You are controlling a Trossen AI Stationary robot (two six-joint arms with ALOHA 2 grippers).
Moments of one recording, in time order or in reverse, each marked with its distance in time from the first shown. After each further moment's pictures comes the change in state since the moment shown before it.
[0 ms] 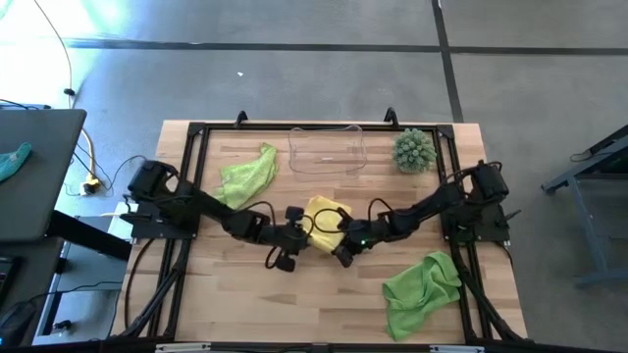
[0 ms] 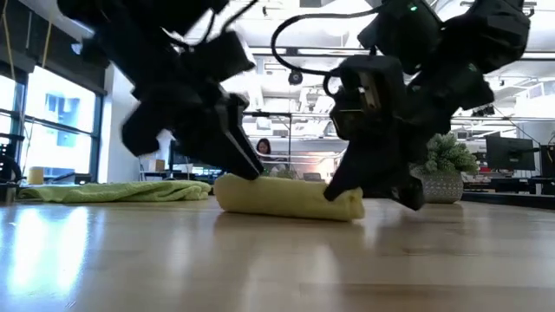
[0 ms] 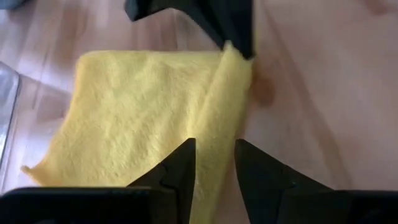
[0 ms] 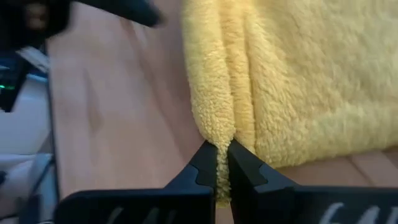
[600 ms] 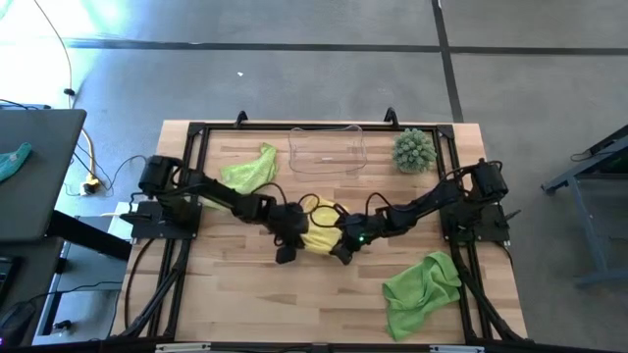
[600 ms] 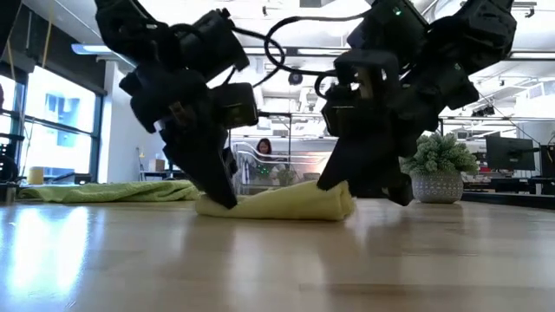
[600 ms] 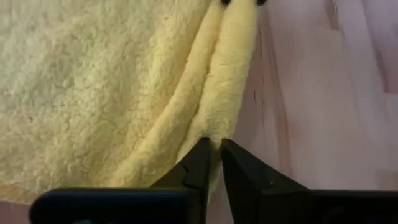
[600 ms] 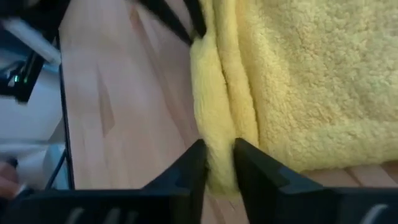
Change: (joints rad) left arm 0.198 0.048 0.002 -0.103 0.549 -0.351; right arm -0.035 -0.003 0.024 -0.021 -0.101 -0.071
